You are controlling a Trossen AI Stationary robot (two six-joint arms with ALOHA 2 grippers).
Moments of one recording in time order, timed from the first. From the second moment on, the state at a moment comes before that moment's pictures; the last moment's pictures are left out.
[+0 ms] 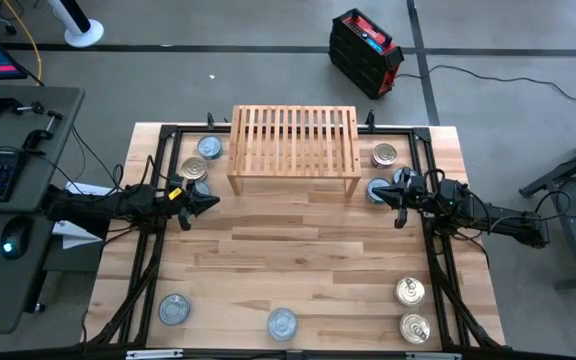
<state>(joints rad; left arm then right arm) -0.07 0.02 0.03 -0.02 -0.24 -0.58 -0.18 0.01 0.05 -0.05 0.04 0.16</state>
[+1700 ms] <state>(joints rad) -0.14 0.26 0.11 0.27 -0.22 -0.78 0.38 1.40 1.07 -0.71 -0.27 1.08</state>
